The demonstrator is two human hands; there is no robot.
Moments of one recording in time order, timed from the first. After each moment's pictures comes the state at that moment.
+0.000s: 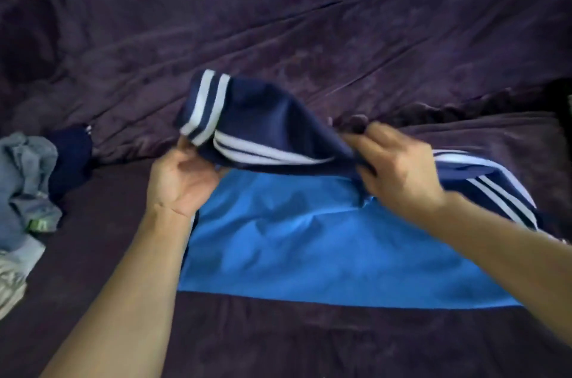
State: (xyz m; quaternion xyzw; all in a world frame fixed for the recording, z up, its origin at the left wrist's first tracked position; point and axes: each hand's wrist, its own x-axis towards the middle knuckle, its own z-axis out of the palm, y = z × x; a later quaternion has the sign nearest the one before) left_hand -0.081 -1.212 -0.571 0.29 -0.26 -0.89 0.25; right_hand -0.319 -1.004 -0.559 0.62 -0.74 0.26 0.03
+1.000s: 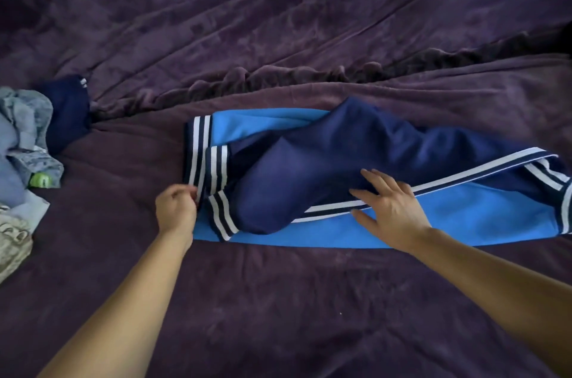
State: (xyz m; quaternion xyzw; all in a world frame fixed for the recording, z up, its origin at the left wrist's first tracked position) left_hand 0.054 -1.150 -0.662 0.75 -0.46 -0.46 0.13; right_hand -0.216 -0.901 -0.673 0.55 -0.80 0.02 -0.22
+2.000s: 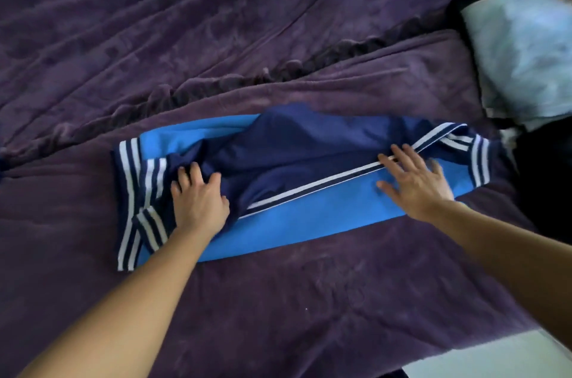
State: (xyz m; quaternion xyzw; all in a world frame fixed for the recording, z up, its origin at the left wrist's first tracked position) left_hand -0.049 -1.092 -0.675 0.38 -0.90 -0.06 -0.22; right_hand -0.304 -0.793 -0.679 0.36 -0.90 -0.12 -0.22
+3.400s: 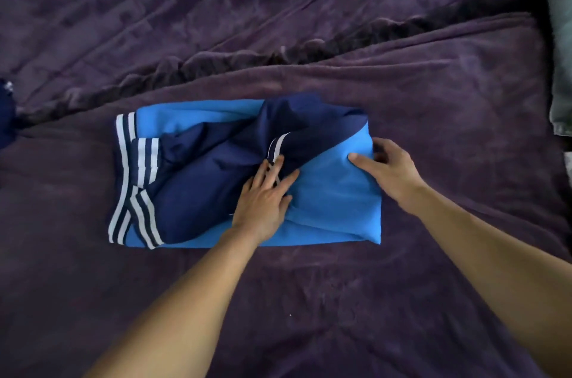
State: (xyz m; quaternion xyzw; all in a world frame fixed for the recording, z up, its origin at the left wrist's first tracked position) left_hand -0.100 -1.009 -0.723 0.26 -0.93 -0.17 -0.18; right_hand -0.316 -0.867 -0.701 0.08 -0.81 0.38 -0.43
